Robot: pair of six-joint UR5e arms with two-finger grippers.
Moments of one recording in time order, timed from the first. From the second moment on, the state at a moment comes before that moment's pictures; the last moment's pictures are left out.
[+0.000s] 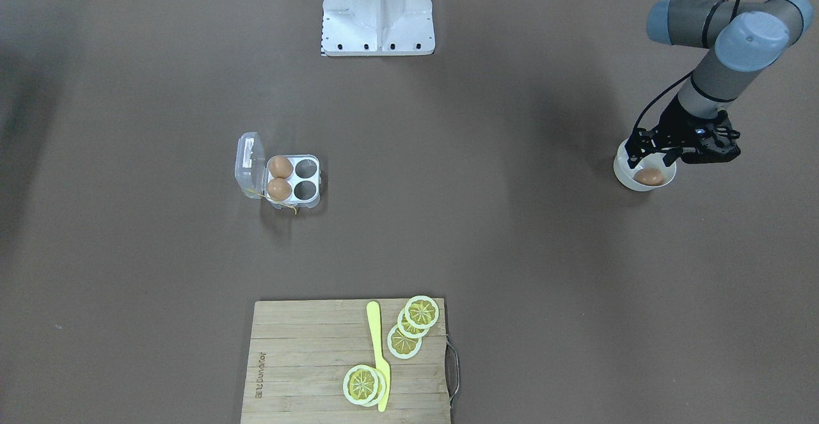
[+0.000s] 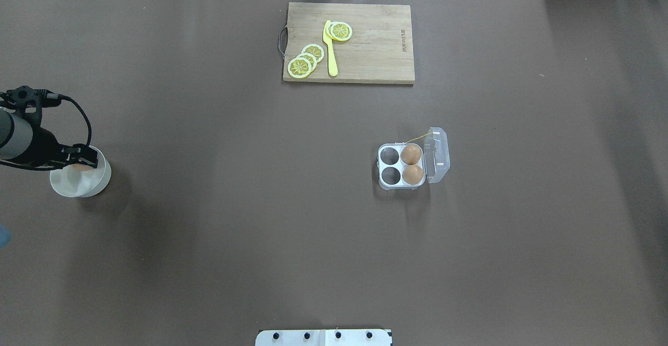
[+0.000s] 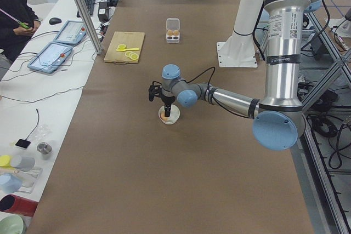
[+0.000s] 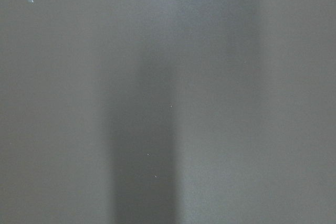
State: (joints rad) left arm -0.86 -1.55 -1.75 -2.06 -2.04 -0.94; right arm 1.58 -1.64 1.64 -1.52 2.45 0.06
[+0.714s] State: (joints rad) left arm -0.86 -1.56 -1.70 -2.11 -2.03 -0.94; right arm 1.58 -1.64 1.64 -1.52 2.45 0.05
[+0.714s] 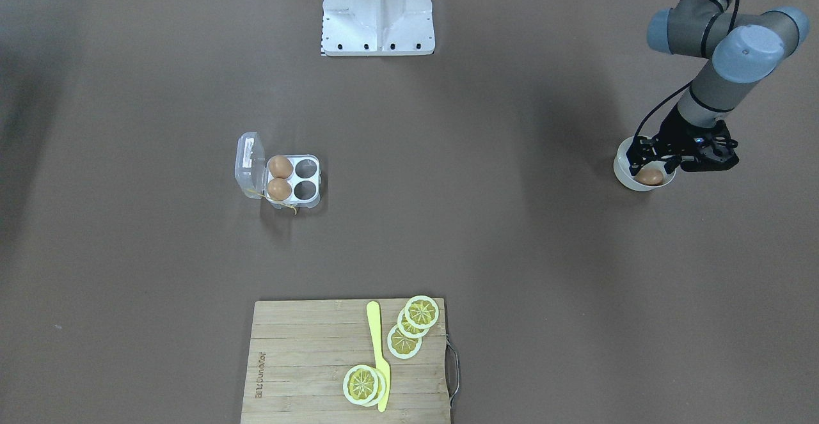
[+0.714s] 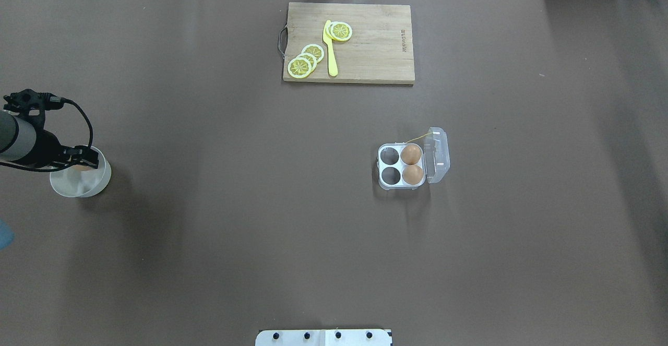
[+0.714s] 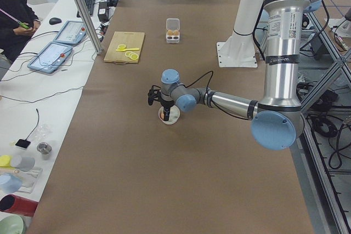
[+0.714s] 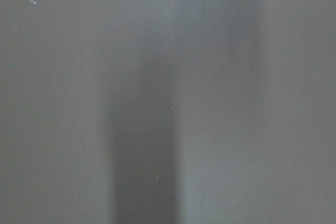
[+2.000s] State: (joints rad) left arm -0.86 -1.57 -1.68 -2.12 -2.03 -0.94; right arm 1.58 -1.63 1.64 -1.52 2.46 0.05
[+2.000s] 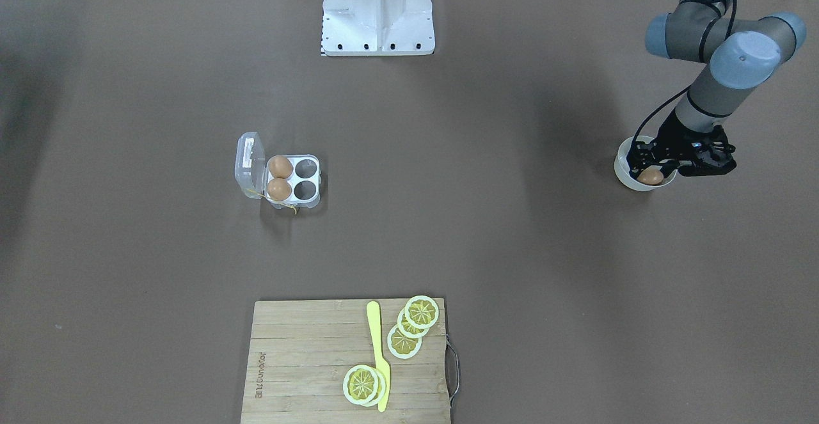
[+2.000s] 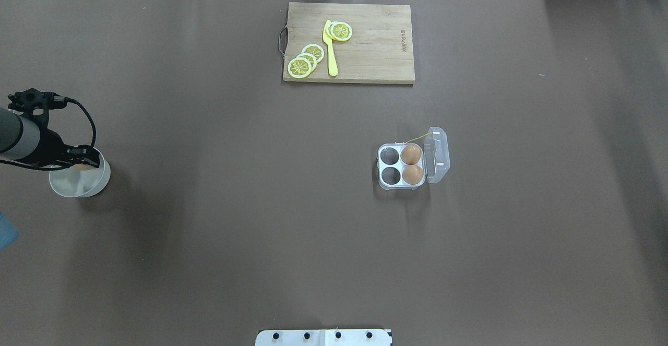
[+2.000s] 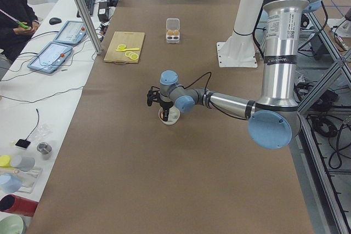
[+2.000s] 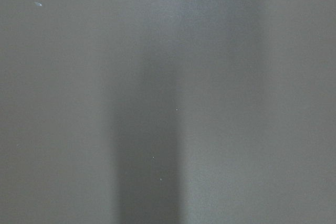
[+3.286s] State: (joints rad) left arm -0.86 -1.55 -1.91 -2.15 -2.04 -1.09; right arm 1.58 -1.62 1.64 -1.53 2.46 0.05
